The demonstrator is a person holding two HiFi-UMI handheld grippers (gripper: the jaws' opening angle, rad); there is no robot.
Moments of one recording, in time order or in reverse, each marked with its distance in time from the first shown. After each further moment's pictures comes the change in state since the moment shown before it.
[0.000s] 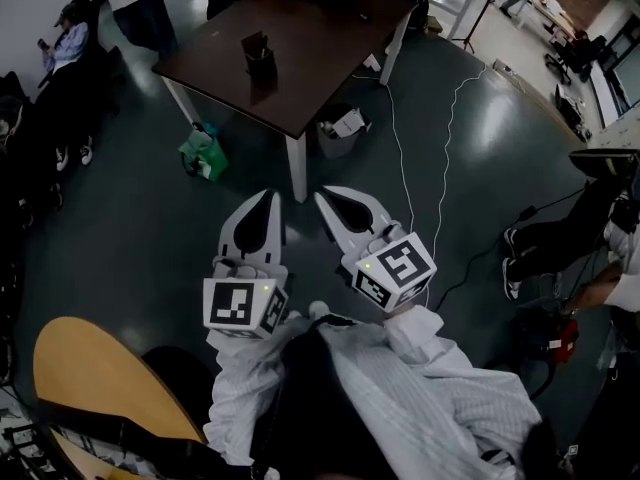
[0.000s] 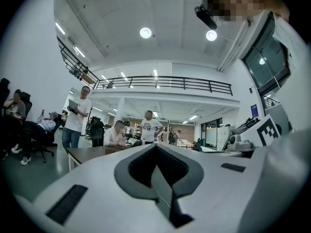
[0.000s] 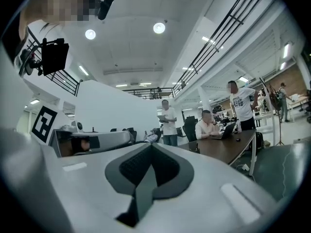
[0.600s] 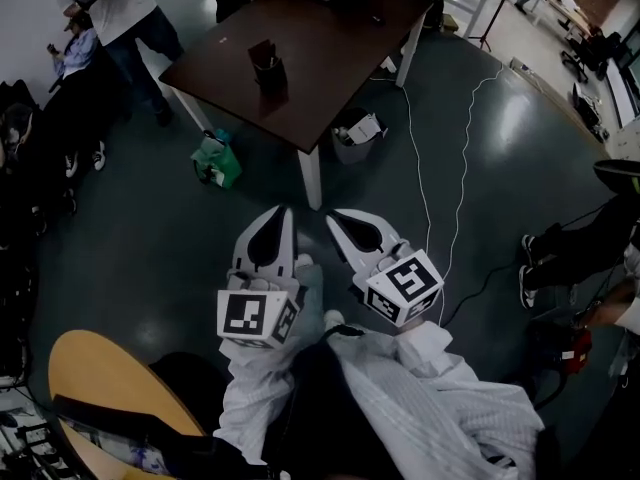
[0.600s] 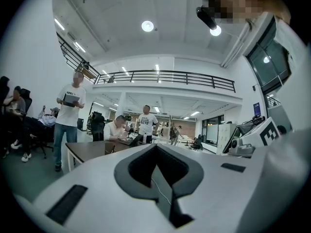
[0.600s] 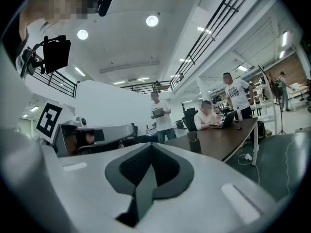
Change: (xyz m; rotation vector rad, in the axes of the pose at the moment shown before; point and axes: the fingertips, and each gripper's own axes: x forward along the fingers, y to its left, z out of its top) left arm 0.046 0.016 -0.025 -0.008 0.054 0.014; right arm 0.022 -0.038 -0.034 0.069 0.071 0.025
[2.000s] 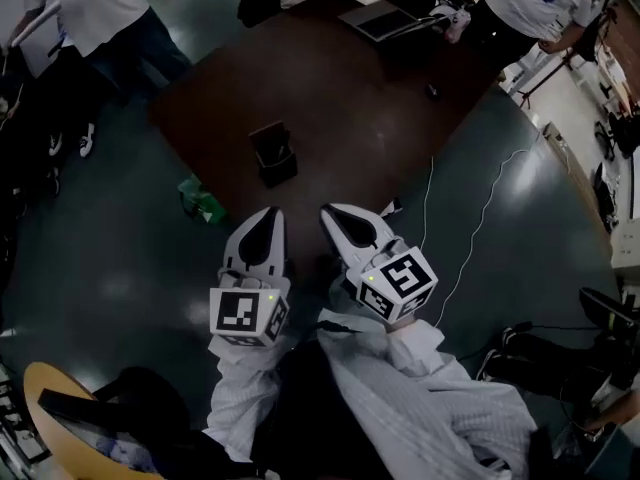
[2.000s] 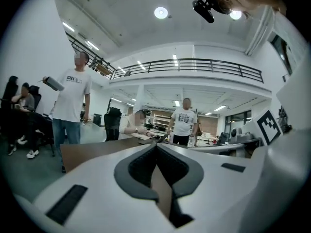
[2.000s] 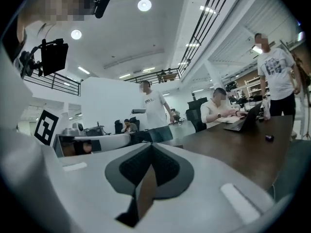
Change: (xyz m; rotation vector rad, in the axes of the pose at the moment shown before) left arm 0.362 0.211 -0.011 -0.043 0.054 0.233; right arm 0.315 -0.299 0.064 0.006 0.115 0.176
